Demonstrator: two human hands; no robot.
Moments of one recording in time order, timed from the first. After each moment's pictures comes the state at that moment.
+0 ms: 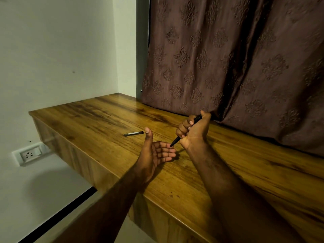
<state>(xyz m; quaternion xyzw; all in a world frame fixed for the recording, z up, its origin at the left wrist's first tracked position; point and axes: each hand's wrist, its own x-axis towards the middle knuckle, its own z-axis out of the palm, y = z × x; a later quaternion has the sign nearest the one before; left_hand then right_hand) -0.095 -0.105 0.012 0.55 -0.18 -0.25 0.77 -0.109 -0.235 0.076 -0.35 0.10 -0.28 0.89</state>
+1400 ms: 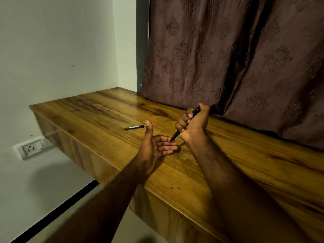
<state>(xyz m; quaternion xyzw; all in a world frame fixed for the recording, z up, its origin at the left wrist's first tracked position) -0.096 -0.104 0.013 0.54 -0.18 -0.26 0.78 -0.109 -0.233 0.078 -0.38 0.10 -0.25 0.88</state>
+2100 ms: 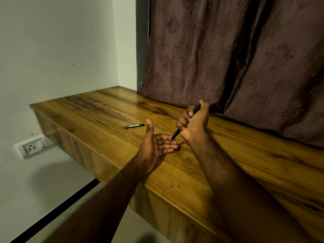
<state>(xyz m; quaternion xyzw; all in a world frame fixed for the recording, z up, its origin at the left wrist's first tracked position) -0.095 -0.106 0.011 0.54 -0.19 -0.26 0.78 -0.109 -0.234 0.078 -0.39 0.10 -0.25 0.88</state>
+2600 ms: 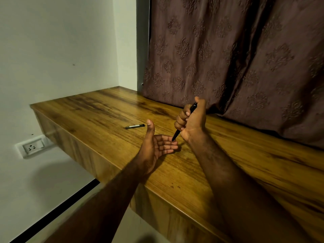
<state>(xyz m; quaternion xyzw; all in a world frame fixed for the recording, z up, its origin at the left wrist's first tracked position) -0.098 -0.104 0.013 0.55 -0.19 -0.26 0.77 -0.111 -0.227 0.083 -0.44 0.07 -0.25 0.86</state>
